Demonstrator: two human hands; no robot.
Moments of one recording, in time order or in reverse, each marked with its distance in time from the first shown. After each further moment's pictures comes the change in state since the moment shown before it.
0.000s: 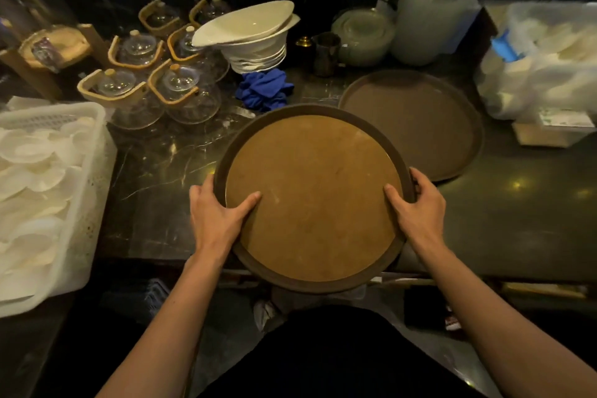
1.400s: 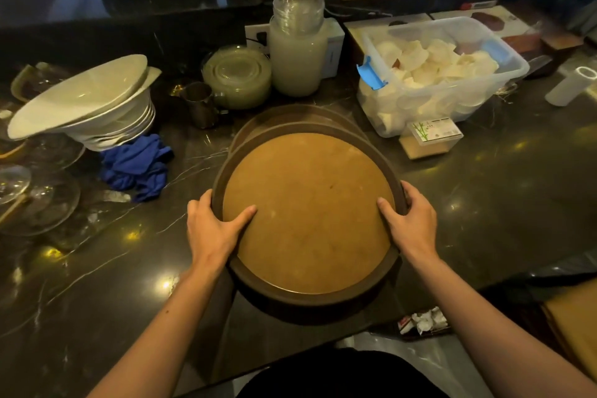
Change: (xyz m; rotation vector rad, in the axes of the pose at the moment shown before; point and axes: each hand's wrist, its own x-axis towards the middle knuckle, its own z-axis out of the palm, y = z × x) left_hand 0.056 0.144 0.171 -0.013 -0.269 0.172; right_hand 0.104 0.089 -0.118 -0.091 0.220 0.226
